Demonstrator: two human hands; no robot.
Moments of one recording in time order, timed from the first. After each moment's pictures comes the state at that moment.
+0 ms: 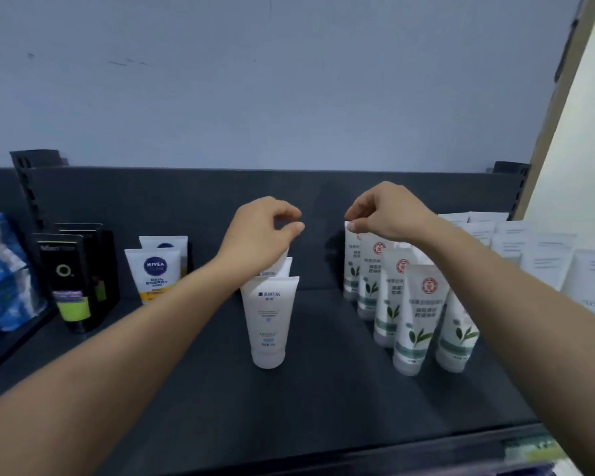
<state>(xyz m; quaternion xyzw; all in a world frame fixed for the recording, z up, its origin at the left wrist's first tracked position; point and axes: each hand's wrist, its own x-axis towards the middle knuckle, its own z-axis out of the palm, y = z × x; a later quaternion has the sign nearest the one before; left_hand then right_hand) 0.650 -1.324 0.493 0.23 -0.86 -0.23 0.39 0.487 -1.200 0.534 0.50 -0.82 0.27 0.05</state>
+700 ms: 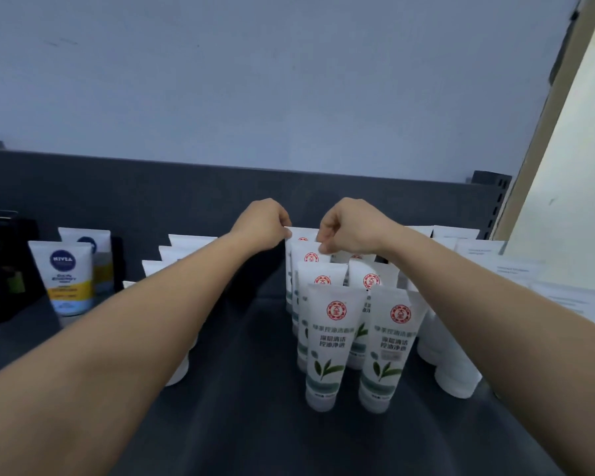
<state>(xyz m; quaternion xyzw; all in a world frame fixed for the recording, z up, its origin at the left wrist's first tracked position) 0.495 -1.328 0.490 0.34 -0.89 -0.17 0.26 0.390 -1.190 0.524 0.59 -0.78 0.18 0.00</state>
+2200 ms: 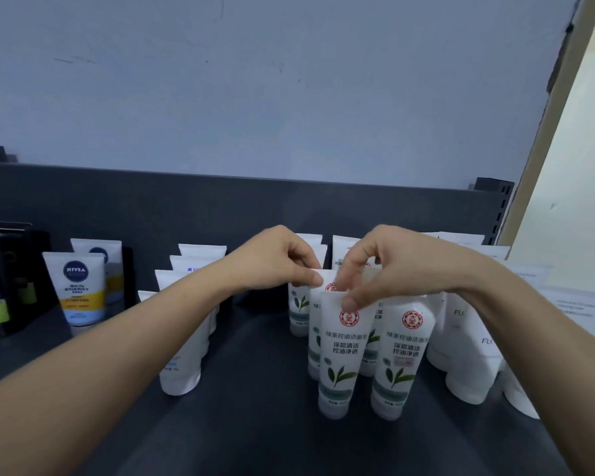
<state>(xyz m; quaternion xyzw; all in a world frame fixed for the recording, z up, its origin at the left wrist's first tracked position) 0.552 -1.270 0.496 0.17 -0.90 -0.34 0.20 0.422 -1.114 0.535 0.66 -0.72 0.16 -0.12</state>
